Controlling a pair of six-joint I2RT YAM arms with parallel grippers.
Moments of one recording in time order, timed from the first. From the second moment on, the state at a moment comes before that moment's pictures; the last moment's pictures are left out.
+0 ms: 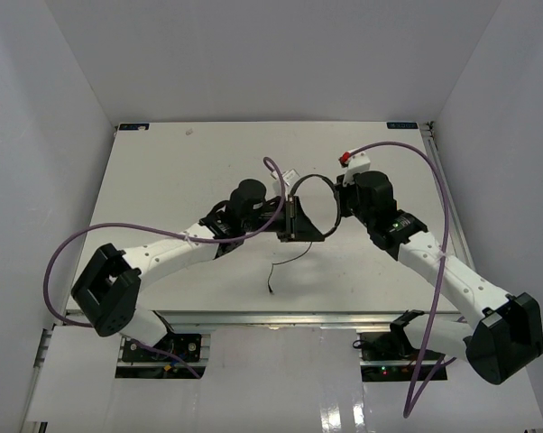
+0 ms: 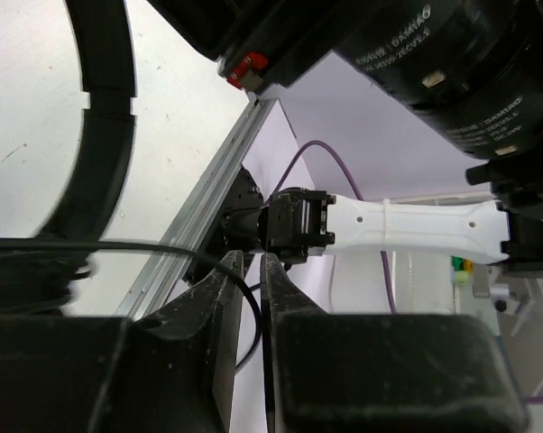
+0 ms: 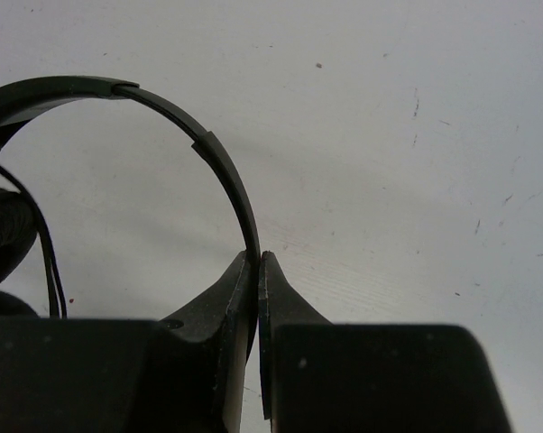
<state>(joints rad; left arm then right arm) -0.82 1.48 0.97 0.24 0.60 -0.95 0.54 1.14 0.87 -0.15 0.15 0.05</state>
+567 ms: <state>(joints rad) -1.10 1.38 0.82 0.26 0.20 -0.50 0.46 1.17 1.07 -0.29 0.04 0.18</state>
